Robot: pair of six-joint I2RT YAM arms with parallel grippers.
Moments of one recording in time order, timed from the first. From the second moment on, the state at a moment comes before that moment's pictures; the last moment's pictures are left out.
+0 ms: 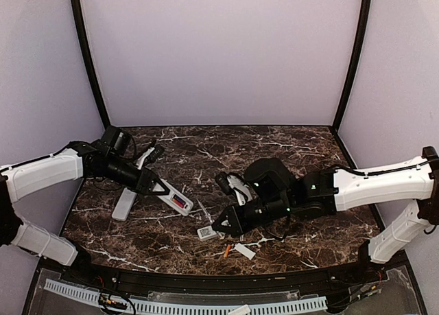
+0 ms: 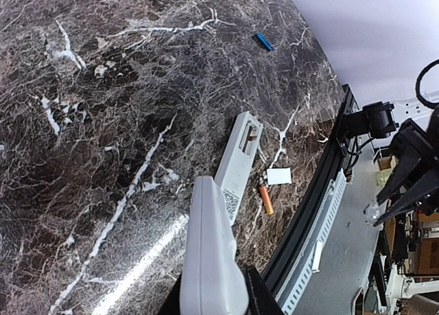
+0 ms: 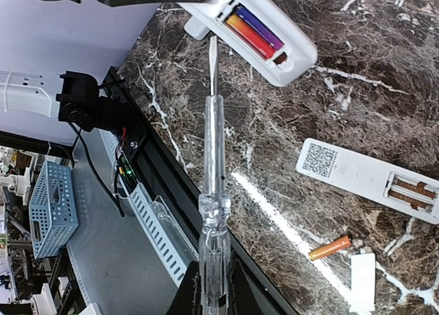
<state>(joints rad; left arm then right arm) -0.45 1.30 0.89 -0.57 0.71 -0.15 1.25 1.46 1.02 -0.24 -0.18 0.71</state>
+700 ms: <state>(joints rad) -0.45 1.27 0.78 -0.52 0.80 -0.32 1.17 1.40 0.96 -0.38 -0.20 0.67</state>
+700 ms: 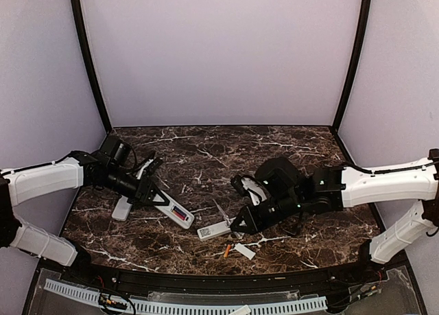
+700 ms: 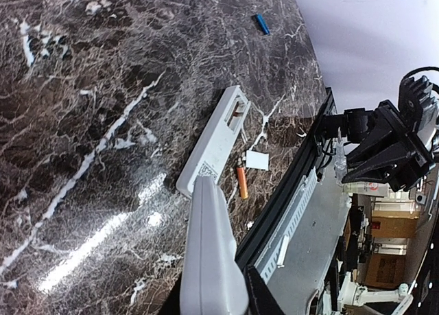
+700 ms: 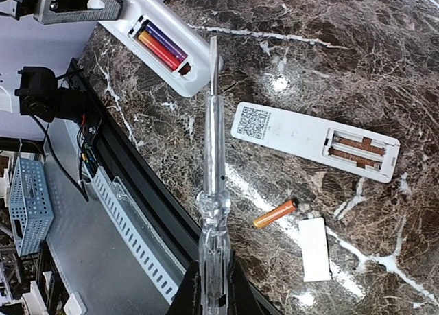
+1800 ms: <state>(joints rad) -0.49 1.72 0.96 -0.65 0.93 -0.32 1.15 1.38 0.86 -0.24 -0.25 0.66</state>
